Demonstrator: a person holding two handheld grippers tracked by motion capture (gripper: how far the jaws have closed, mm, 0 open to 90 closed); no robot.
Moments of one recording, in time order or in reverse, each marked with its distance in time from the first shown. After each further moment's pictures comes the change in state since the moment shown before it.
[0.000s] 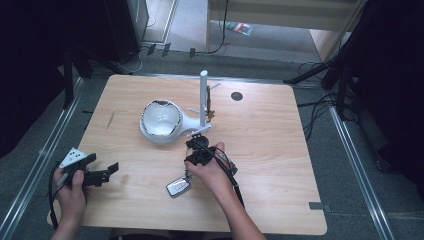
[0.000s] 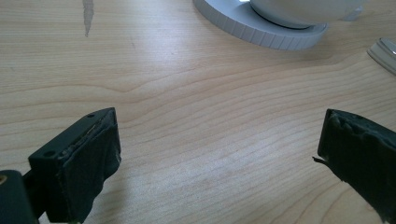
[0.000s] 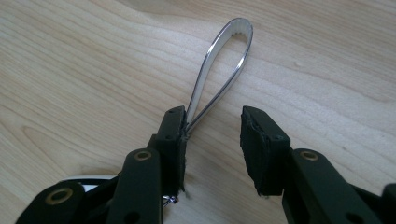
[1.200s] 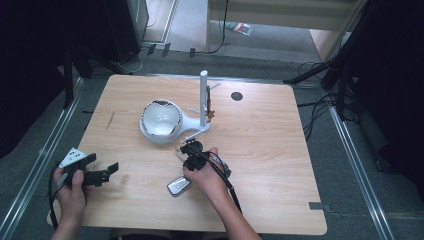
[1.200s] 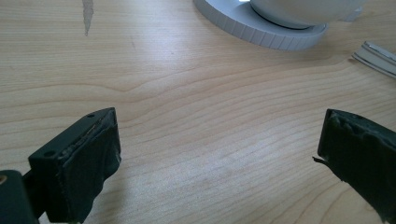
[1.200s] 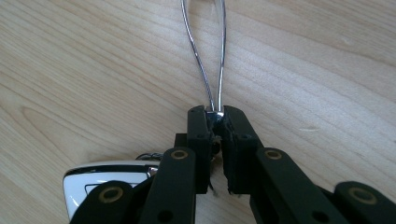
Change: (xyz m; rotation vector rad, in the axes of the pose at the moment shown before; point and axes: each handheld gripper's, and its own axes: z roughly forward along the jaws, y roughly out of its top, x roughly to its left) left arm 0.001 0.000 0.000 0.004 -0.004 -0.002; right arm 0.013 -0.007 0.013 0.050 0.000 -0.037
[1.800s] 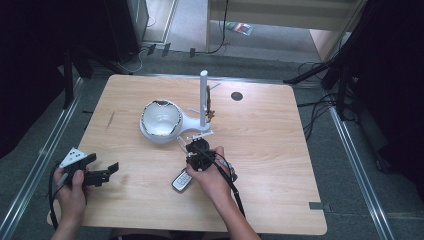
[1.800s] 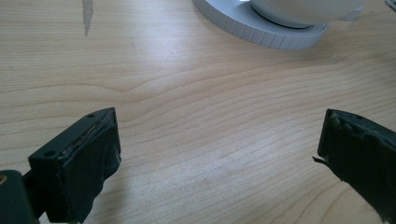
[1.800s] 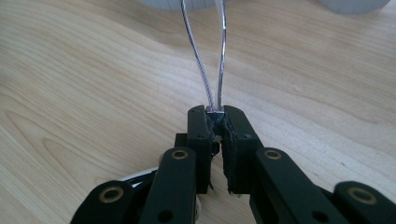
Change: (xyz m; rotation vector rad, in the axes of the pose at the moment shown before) left arm -0.001 0.000 0.000 0.002 0.002 0.002; right arm -0.006 -0.010 -0.022 -0.236 0.007 -0.004
